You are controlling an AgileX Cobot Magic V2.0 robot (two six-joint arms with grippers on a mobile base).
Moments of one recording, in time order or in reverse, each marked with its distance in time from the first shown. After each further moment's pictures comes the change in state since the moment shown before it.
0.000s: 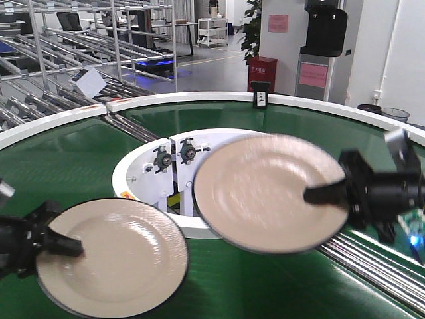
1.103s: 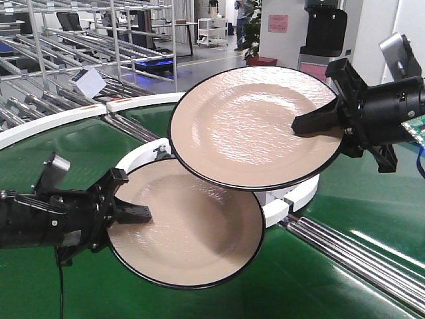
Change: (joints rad) left arm -0.294 -0.095 0.003 -0.157 -0.273 -0.083; right arm 0.090 -0.002 -0.383 -0.330 0.059 0.413
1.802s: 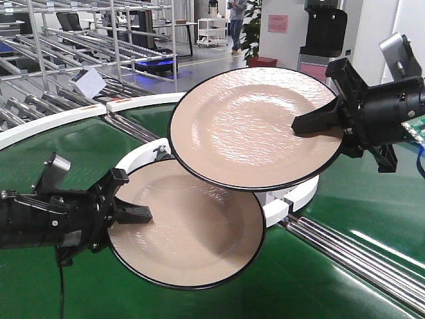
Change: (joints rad) left arm 0.000 0.000 0.000 0.000 0.000 0.000; right arm 0.000 0.000 0.000 0.000 0.000 0.002
